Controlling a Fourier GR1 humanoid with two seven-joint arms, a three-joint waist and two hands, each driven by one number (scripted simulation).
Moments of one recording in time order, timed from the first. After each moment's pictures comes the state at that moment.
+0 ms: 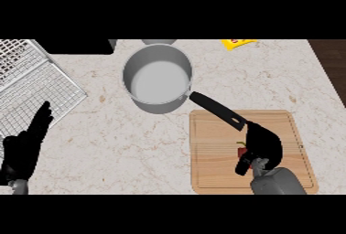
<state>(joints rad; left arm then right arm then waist) 0.04 0.44 -0.04 -1.52 0.07 0.19 0.10 -0.17 -0.14 0.31 -1.50 0.94 0.34 0.99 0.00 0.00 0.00</state>
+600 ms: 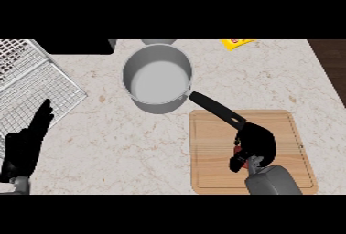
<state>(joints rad) 0.02 0.38 0.03 -1.52 -0.01 0.12 0.12 -0.19 -0.11 0.31 -1.47 1.01 0.37 0.91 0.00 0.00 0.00</state>
